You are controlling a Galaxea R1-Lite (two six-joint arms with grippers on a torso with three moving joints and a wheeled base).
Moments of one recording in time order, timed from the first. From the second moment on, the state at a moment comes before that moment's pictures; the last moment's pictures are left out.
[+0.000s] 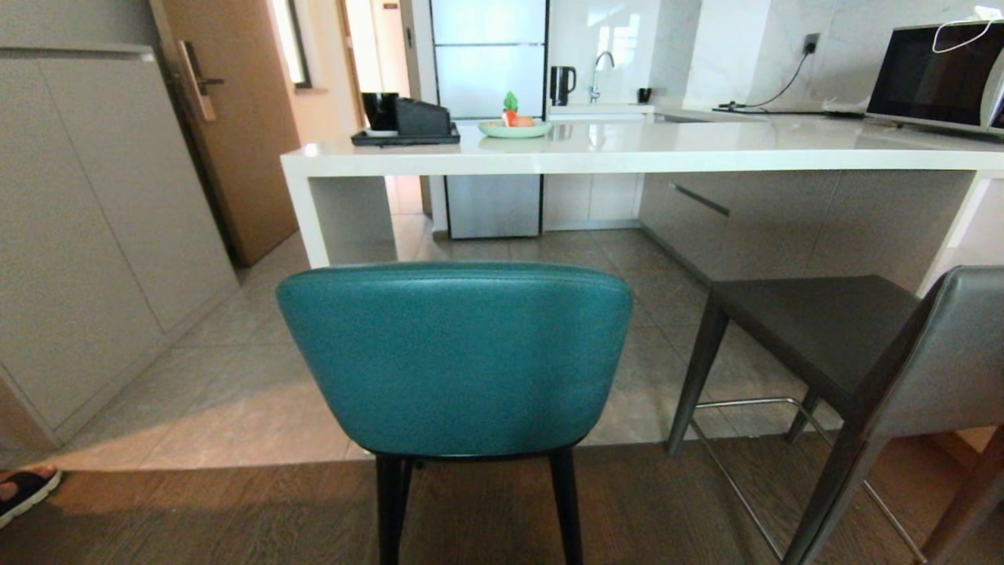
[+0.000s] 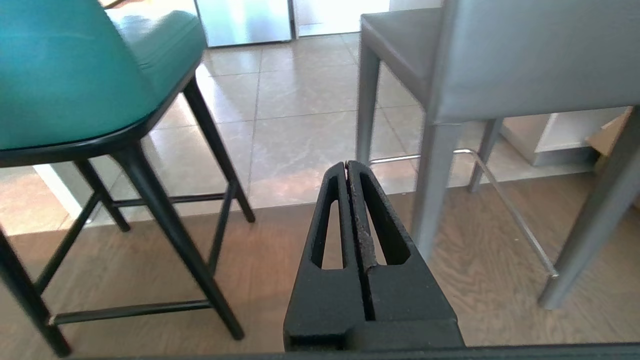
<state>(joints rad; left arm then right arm) 0.00 0.00 -0.03 0.08 -0.02 0.03 0.00 0.00 0.00 0.00 0.00 0.01</state>
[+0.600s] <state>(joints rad) 0.00 0.00 -0.03 0.08 -0.02 0.03 0.00 0.00 0.00 0.00 0.00 0.01</state>
